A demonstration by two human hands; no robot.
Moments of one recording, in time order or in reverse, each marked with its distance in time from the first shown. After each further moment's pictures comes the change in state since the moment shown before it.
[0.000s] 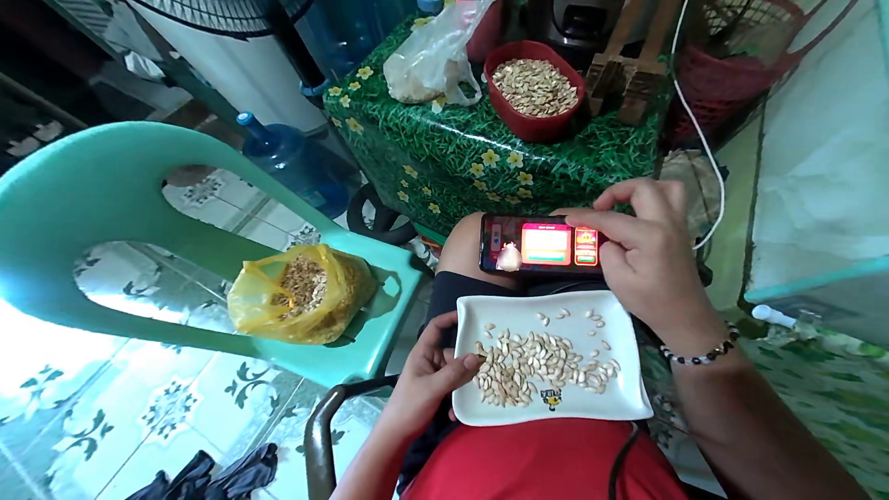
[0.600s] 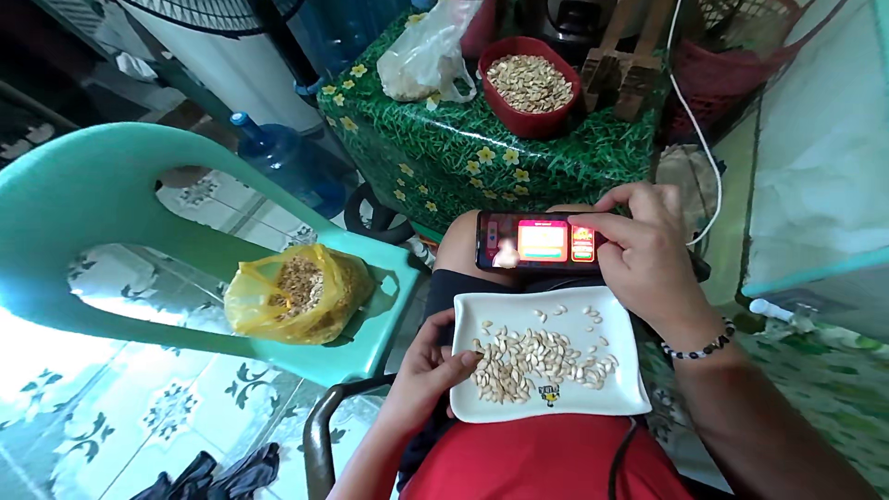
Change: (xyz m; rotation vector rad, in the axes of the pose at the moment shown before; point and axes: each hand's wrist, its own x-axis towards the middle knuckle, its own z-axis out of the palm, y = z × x) left_hand 0.001 0.003 0.002 0.025 0.016 -0.016; right_hand -0.009 0.012 0.004 -0.032 -0.027 0.052
